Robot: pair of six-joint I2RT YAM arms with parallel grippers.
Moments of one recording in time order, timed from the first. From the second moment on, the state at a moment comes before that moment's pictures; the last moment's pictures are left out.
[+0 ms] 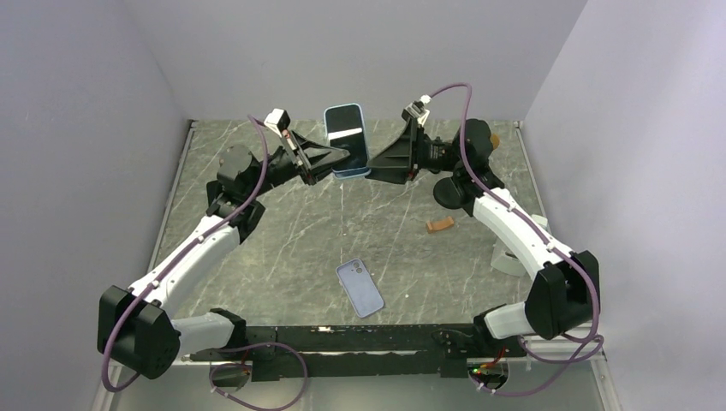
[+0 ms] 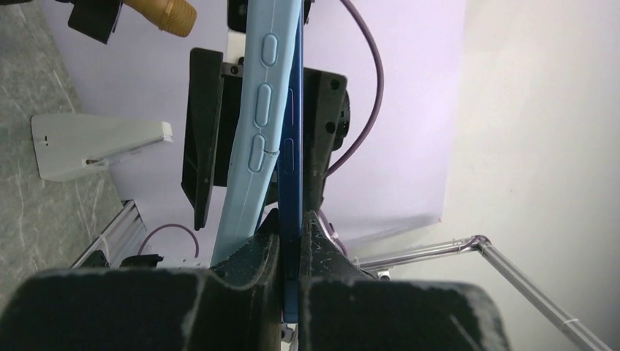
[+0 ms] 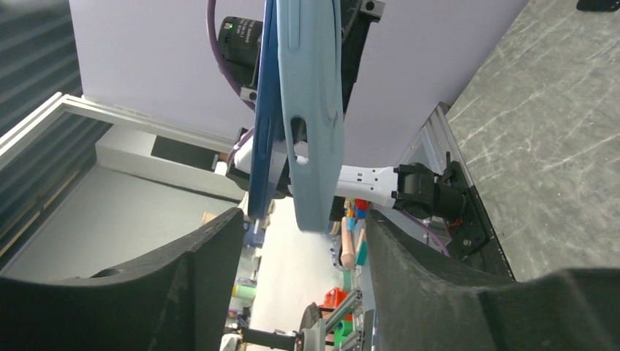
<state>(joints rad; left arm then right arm) -0.43 1.19 0.95 0.51 0.66 -1.65 0.38 1.40 1.13 0.46 -1.11 1.41</state>
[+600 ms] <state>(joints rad) -0.41 1.19 0.95 0.51 0.66 -1.68 0.39 1.39 1.12 0.46 -1.11 1.39</state>
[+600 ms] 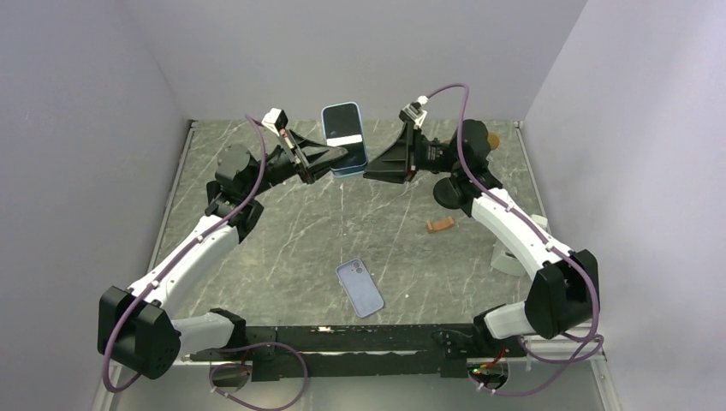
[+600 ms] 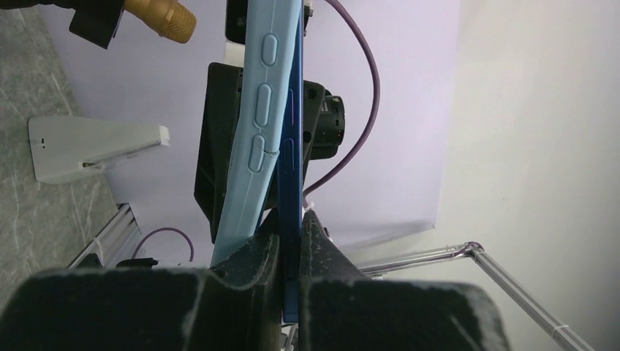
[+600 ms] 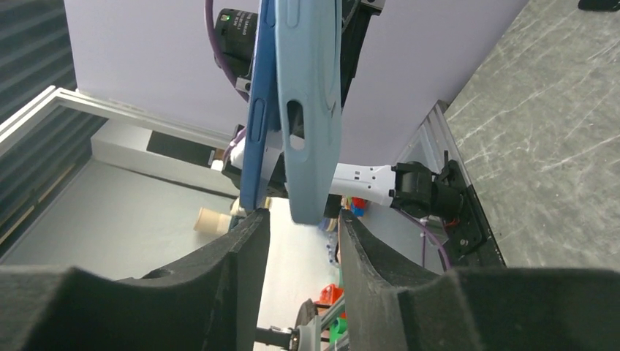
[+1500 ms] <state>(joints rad) -0.46 1.08 1.01 -0.11 0.60 -1.28 0.29 1.71 1.81 -0.59 -0.67 0.62</state>
